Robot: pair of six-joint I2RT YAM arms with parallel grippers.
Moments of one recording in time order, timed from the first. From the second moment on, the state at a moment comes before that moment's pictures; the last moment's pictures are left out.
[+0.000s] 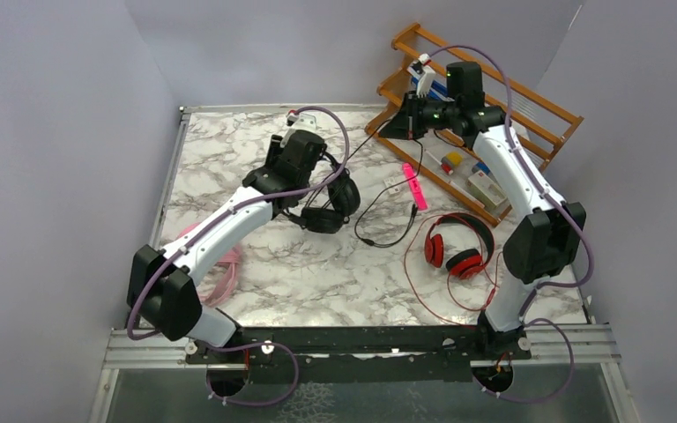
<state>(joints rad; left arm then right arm) -0.61 1.43 1.25 -0.48 -0.72 -0.06 0.25 1.79 1.75 -0.50 -0.80 0.19</state>
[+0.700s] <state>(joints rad) -0.54 1.76 1.83 -0.68 -0.80 -0.44 0.72 1.43 1.27 -0.10 -0.58 0.48</state>
